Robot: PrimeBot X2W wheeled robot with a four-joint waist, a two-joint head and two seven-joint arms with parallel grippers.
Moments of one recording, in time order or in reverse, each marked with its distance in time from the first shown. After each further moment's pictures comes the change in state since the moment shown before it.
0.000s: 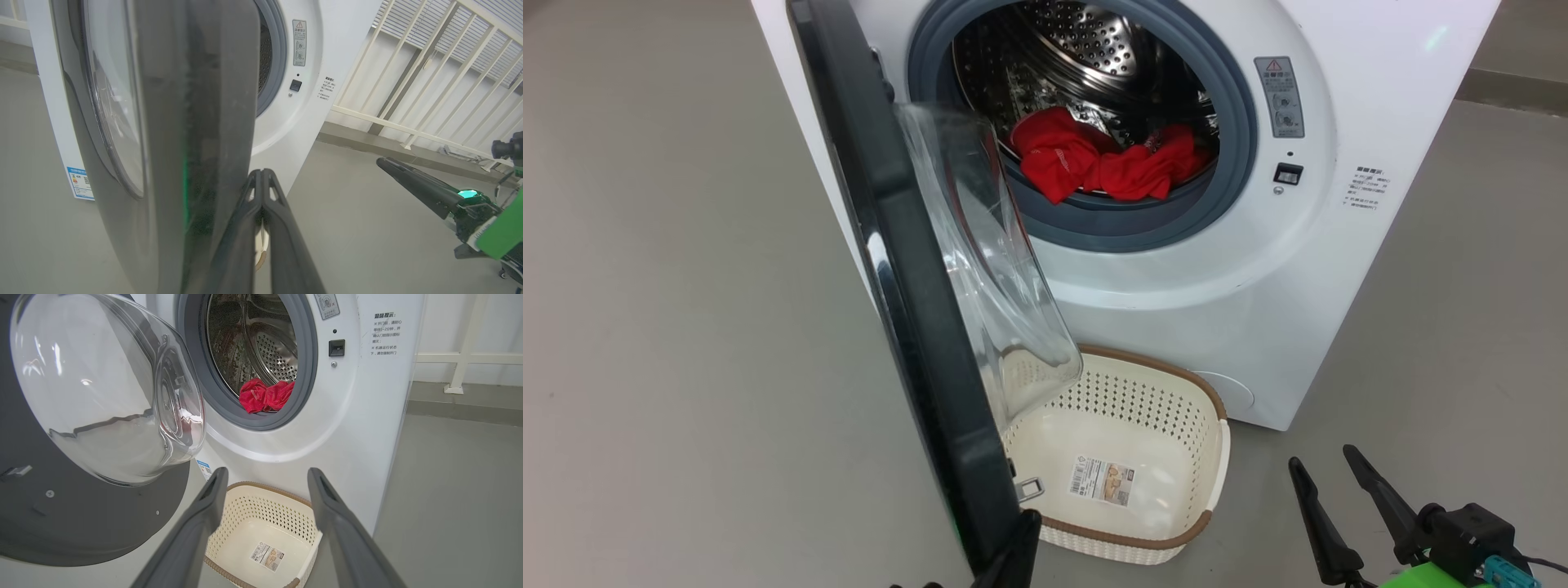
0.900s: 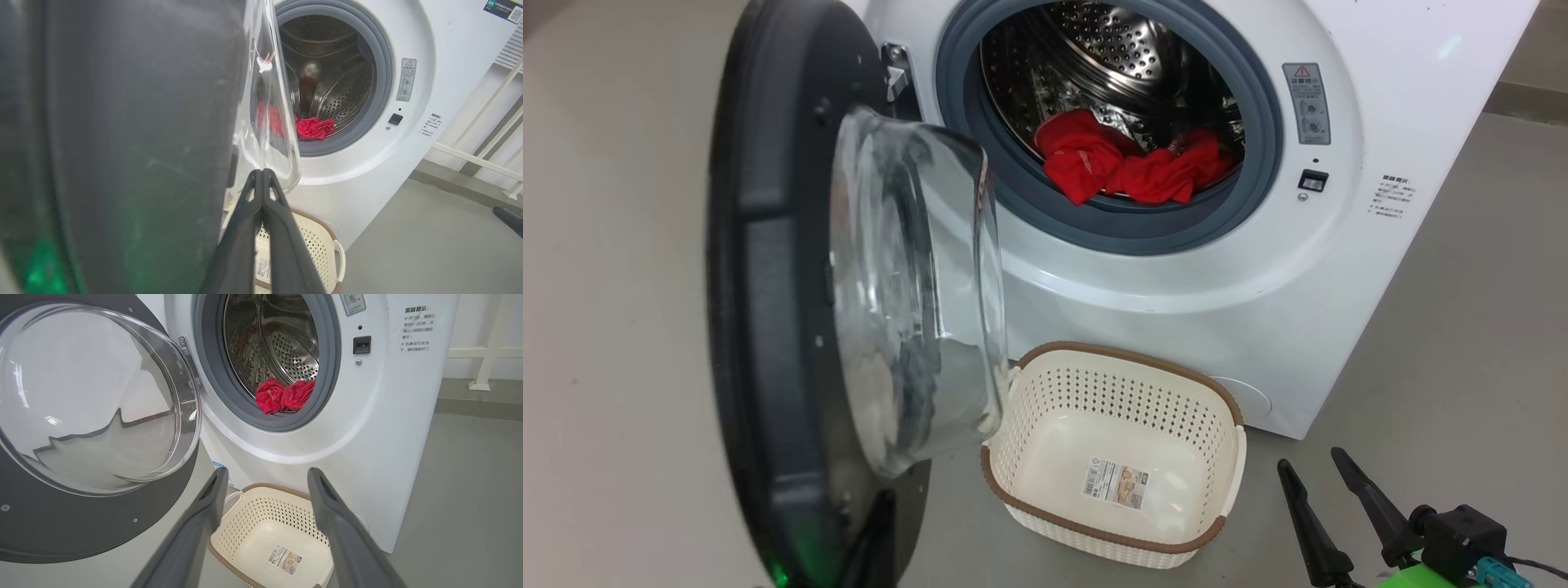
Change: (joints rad) left arm 0.064 -0.008 0.230 -0.035 0.006 0.048 0.001; right arm 0.000 0.007 0.022 -0.003 0.026 0.000 0.000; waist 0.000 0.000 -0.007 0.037
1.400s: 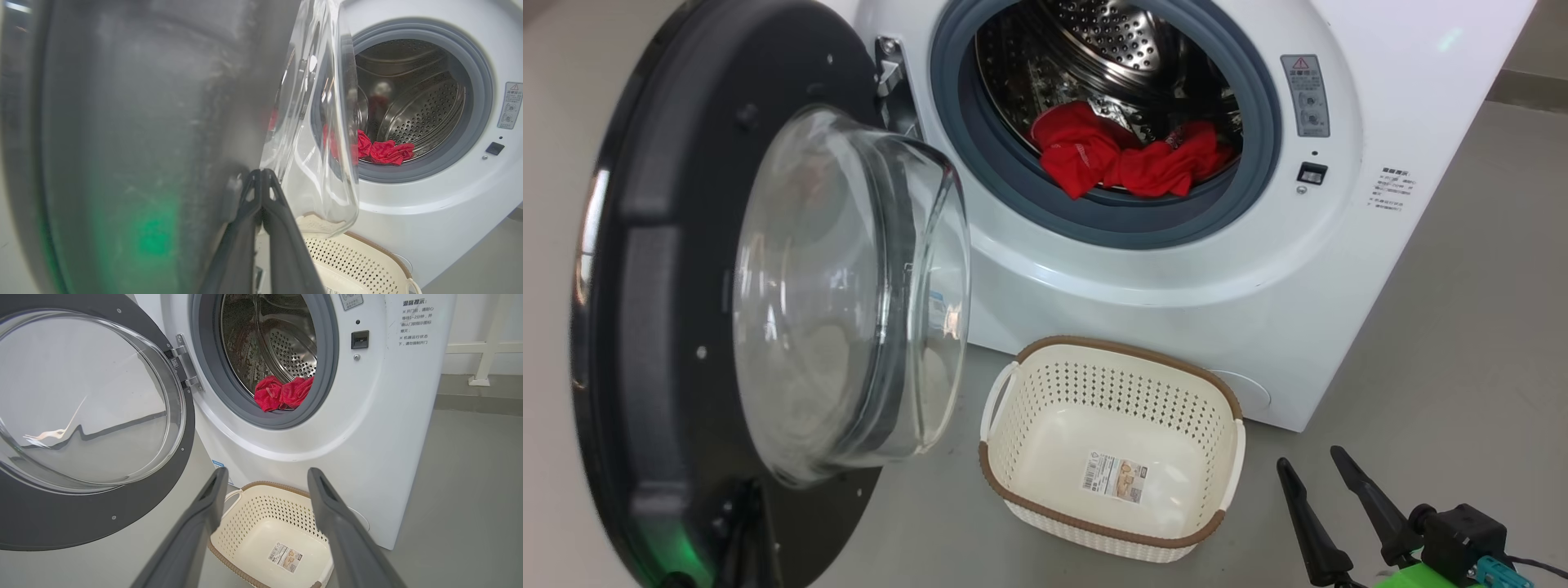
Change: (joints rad) left arm -0.002 -0.002 0.258 0.014 0.025 0.026 0.000; right arm -0.001 0.002 0.001 -0.004 0.005 0.000 0.000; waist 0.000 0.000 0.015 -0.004
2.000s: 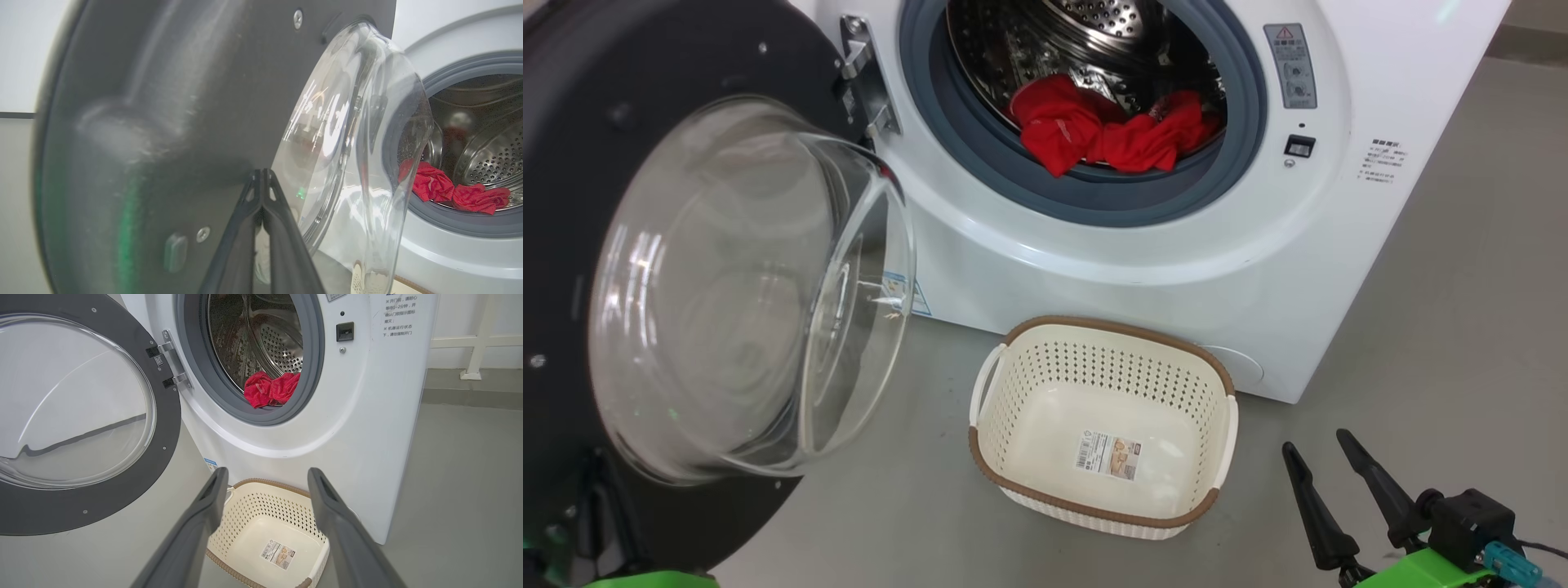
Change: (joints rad) left arm -0.106 -0.016 0.262 0.054 0.048 0.001 0.000; right arm -0.019 -0.020 0.001 -0.008 0.000 0.000 0.000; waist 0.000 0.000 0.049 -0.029
